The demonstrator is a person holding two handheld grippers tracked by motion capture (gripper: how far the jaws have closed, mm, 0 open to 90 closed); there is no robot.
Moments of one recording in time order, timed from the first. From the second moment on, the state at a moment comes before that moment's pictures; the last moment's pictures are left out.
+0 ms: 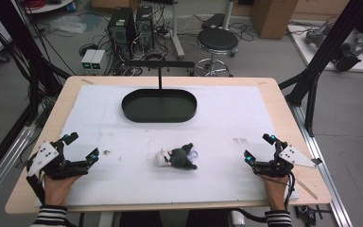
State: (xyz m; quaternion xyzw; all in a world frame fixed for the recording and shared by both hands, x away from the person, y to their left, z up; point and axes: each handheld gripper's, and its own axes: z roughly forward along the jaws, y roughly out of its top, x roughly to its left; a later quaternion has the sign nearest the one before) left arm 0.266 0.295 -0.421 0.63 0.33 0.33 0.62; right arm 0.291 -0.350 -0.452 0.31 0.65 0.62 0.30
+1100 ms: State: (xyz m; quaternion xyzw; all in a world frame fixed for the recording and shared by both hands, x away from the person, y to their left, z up) left arm 0.321 0.215 -0.330 0.81 0.18 0.18 0.52; right arm 0.291 -0.350 -0.452 0.32 0.65 0.62 0.30
